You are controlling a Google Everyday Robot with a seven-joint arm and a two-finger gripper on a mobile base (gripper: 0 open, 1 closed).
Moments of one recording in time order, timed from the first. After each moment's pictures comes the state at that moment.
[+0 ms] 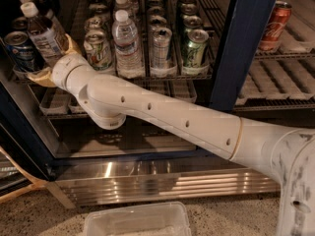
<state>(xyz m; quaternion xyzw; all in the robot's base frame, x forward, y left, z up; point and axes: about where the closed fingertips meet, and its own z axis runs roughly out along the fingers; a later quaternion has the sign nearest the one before) 0.653 0.285 0.921 -0.41 0.54 0.12 0.73</state>
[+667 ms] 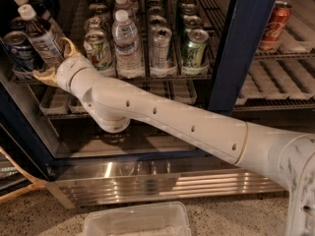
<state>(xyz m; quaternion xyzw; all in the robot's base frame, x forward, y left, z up) 0.647 0.273 0.919 -0.40 0.54 0.12 0.73</state>
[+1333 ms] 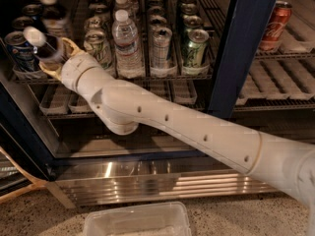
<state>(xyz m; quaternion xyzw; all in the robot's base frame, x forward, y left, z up) 0.632 0.250 0.946 -0.39 0.51 0.12 0.75</state>
